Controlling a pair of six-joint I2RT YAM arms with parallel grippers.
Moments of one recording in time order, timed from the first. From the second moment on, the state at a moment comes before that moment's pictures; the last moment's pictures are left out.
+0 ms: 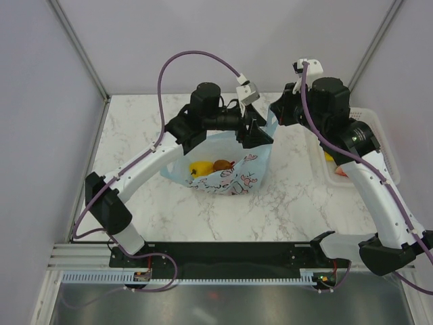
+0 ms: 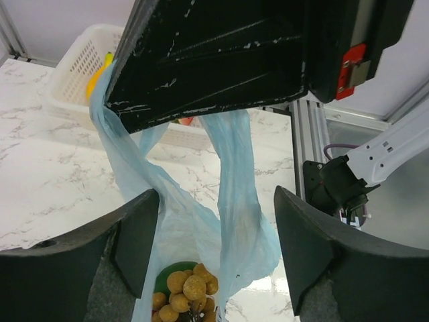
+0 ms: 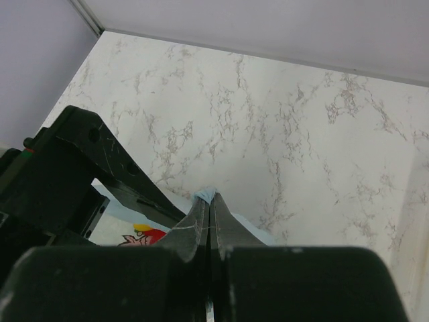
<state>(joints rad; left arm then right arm) -0.75 1.66 1.64 -0.13 0.74 -0.05 0.46 1.26 1.66 -0.68 0.00 0.23</state>
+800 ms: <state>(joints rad) -0.77 1.66 1.39 0.02 0.59 -0.02 0.46 1.25 1.66 -0.70 0.02 0.24</state>
